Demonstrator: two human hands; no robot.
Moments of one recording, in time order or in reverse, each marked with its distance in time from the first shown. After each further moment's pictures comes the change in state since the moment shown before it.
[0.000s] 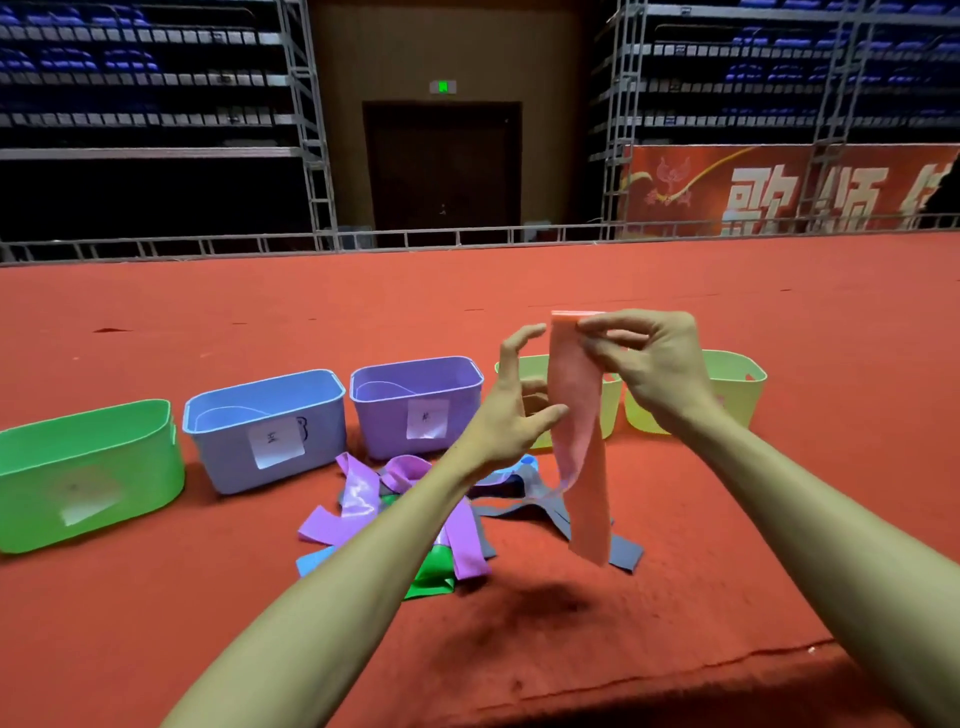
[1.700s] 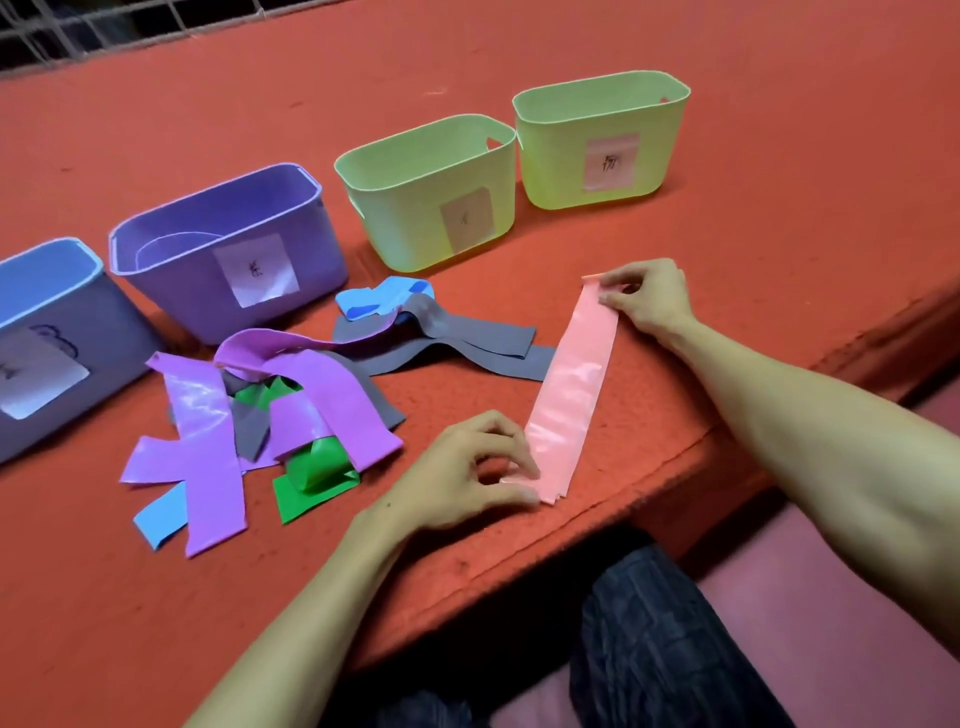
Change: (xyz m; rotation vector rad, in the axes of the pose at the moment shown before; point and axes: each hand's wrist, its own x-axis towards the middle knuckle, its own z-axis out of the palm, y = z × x) left_hand -0.107 -0.149 0.060 0.189 -0.610 -0.152; right_hand -0.110 0.284 -0.093 -0.673 0.132 0.655
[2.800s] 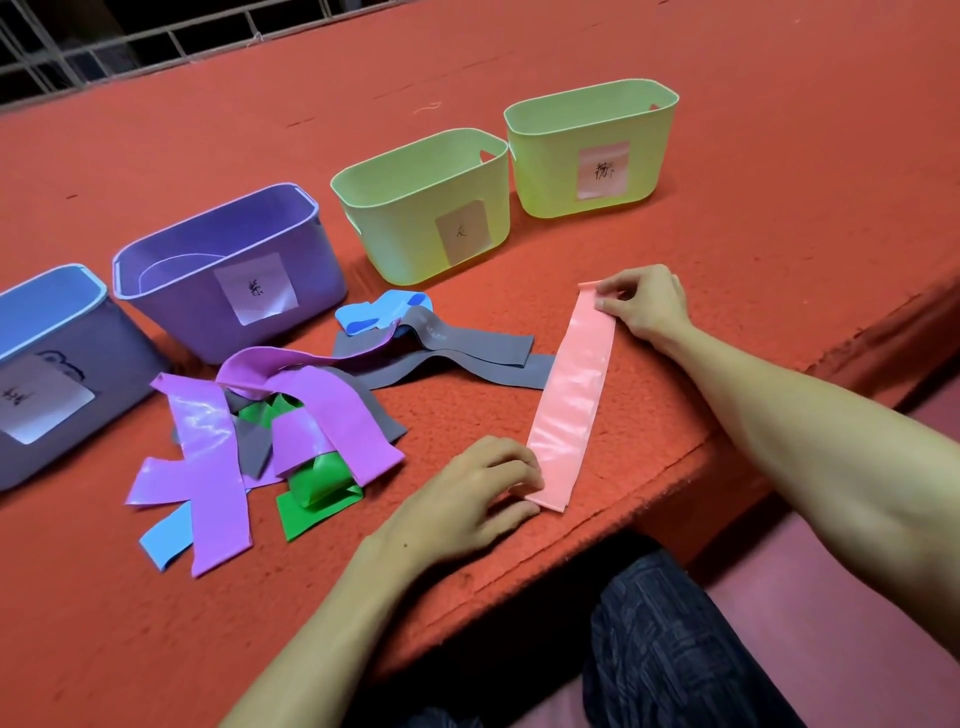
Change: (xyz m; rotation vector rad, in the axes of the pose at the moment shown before) left_hand -0.009 -0.005 0.009 0.341 -0.031 0.252; right_hand -0.001 0.002 0.001 -0.041 0.004 0.017
